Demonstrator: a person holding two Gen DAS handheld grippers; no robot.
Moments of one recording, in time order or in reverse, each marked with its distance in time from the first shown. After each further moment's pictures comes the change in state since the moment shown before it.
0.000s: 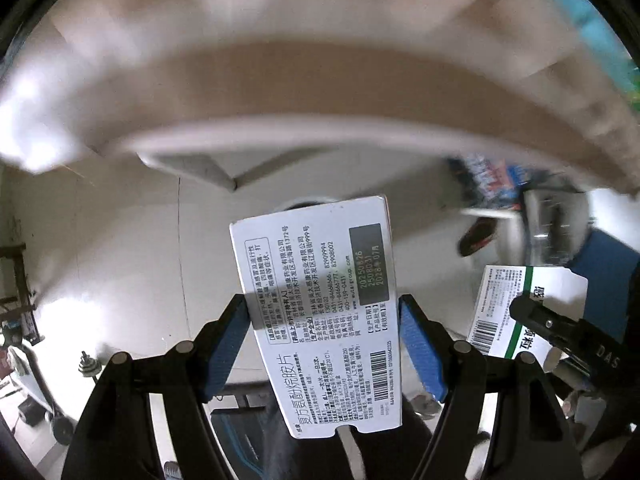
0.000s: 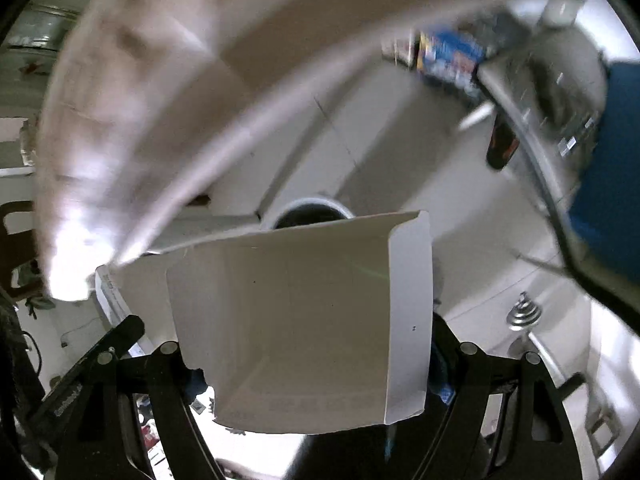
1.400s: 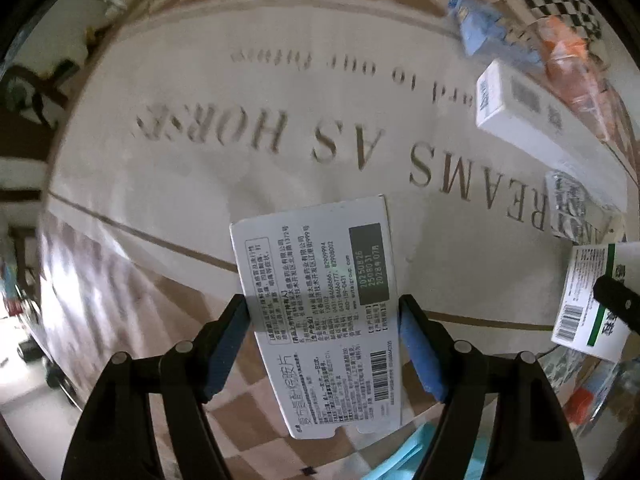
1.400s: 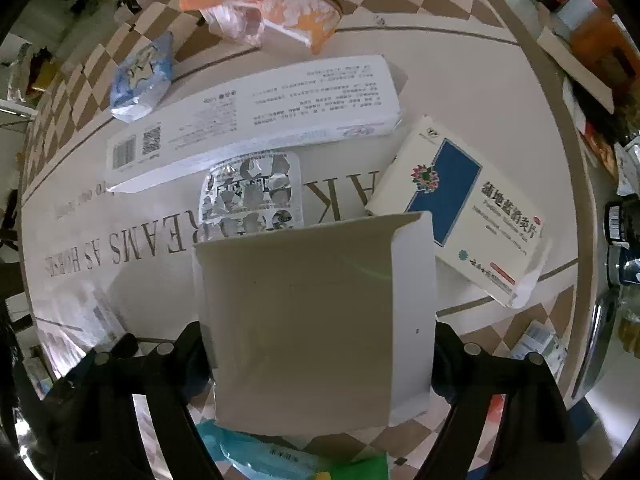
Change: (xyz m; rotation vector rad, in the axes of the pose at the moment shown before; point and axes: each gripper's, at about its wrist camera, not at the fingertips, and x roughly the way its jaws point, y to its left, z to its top) left arm -0.151 -0.144 0.331 -0.237 -0.095 0.162; right arm -0.123 0.172 0.457 -0.314 -0.072 -0.248
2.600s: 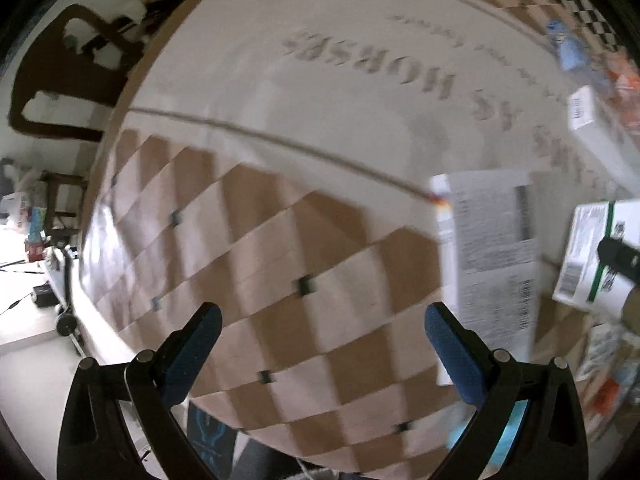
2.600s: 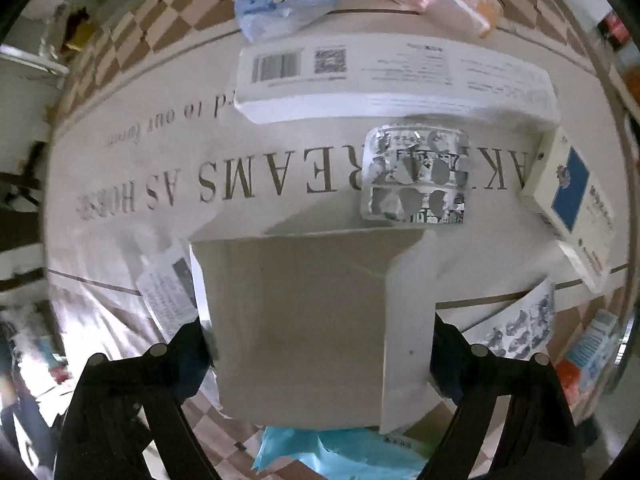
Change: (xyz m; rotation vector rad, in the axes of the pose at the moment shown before) left arm -0.025 0.052 -0.053 -0.161 0.071 0.090; right arm -0.015 0.053 -0.027 -0.127 0.035 0.095
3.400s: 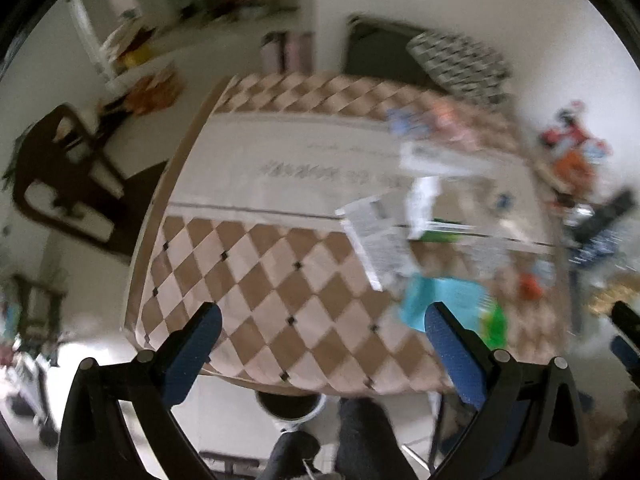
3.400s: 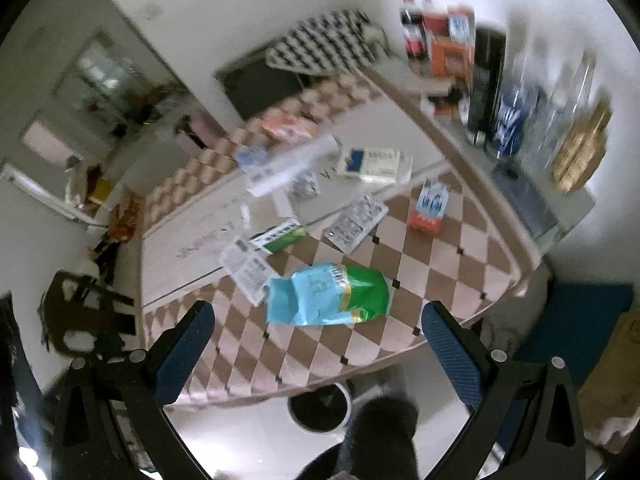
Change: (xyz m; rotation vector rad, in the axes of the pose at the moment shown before) left arm -0.179 0.058 -0.120 0.235 -0.410 -0.171; right arm -0.251 -0.081 -0.306 0.333 -0.522 0.091
